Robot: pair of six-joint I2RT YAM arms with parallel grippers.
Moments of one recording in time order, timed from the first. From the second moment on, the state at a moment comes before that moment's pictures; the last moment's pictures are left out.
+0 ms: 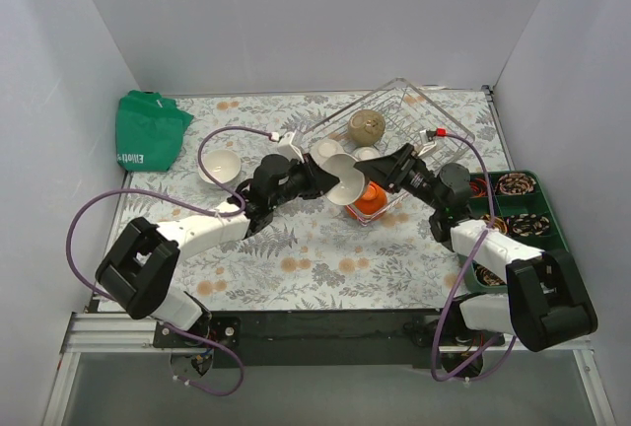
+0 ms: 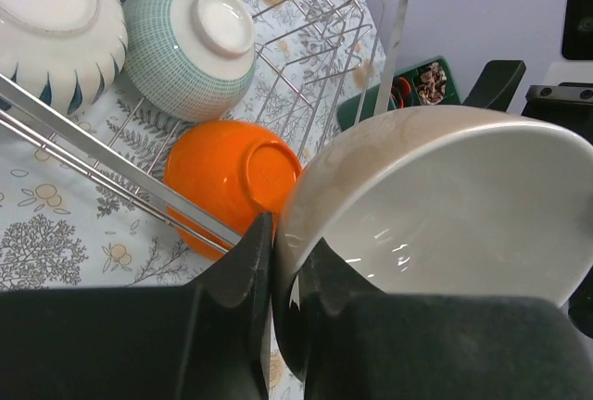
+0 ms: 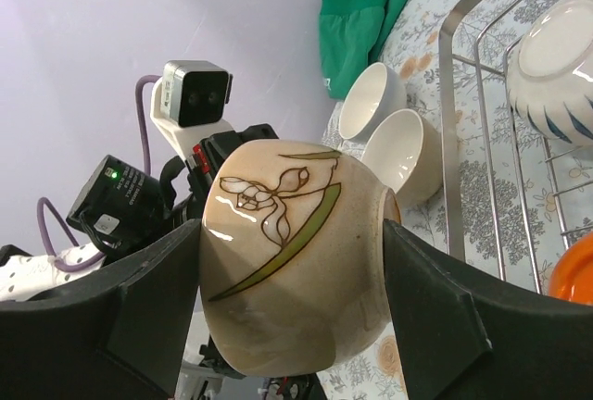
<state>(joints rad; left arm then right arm) -0.69 1.49 0.82 0.43 0.12 -0.79 0.33 1.25 0.51 0.85 -0.59 1.14</state>
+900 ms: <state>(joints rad) -0.52 1.23 0.86 -0.30 -0.25 -0.50 0.34 1.09 0.49 0.57 -0.60 0.76</state>
